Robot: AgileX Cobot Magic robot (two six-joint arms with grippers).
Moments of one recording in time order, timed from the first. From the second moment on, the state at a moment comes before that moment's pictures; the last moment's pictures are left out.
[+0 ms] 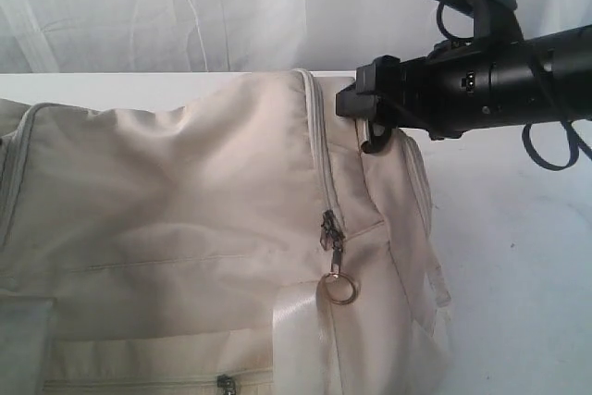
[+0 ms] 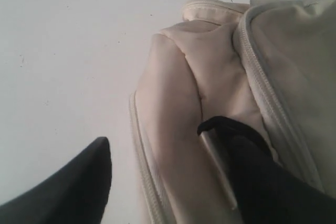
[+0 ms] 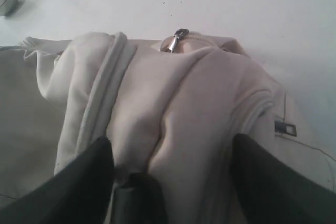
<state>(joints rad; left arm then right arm) -0.08 1.14 -0.95 0.10 0.76 0.04 0.42 1.42 -0.93 1.15 0.50 -0.82</state>
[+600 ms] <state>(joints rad) -0.08 1.17 -0.88 0.20 0.71 0.00 0.42 1.41 -0.94 1.10 0.51 -0.83</state>
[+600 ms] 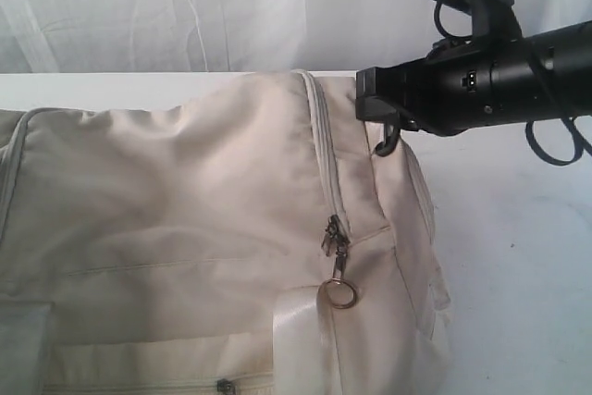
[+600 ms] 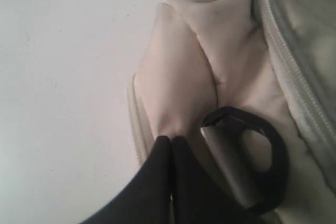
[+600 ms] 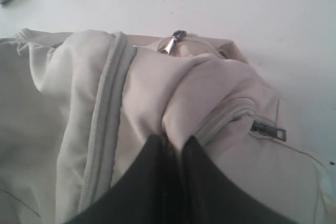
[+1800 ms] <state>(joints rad) -0.10 1.05 -0.88 0.38 0.78 -0.23 0.17 1.34 -0.94 0.89 0.68 -0.64</state>
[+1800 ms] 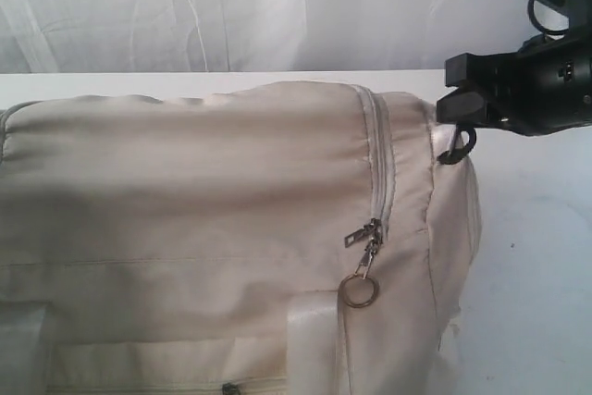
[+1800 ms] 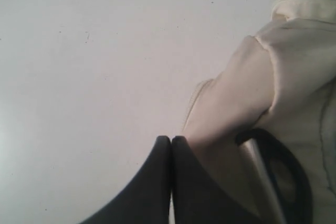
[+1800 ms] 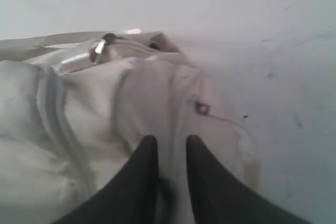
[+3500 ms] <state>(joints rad) -0.08 0.75 -0.68 0.06 1.07 -0.08 0.28 1.31 -0.88 0.76 0.89 -0.64</state>
